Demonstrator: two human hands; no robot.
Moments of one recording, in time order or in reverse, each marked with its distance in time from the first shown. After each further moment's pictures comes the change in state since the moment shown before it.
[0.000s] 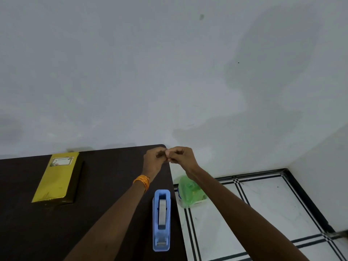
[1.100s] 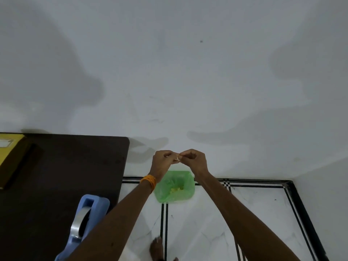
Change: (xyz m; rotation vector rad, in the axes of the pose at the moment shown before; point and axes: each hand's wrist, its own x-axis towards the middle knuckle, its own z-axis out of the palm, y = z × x) left_hand 0.077 -0.007 0.273 -0.185 0.081 -0.312; right_hand 0.086 0.065 -0.282 -0.043 0.061 0.120
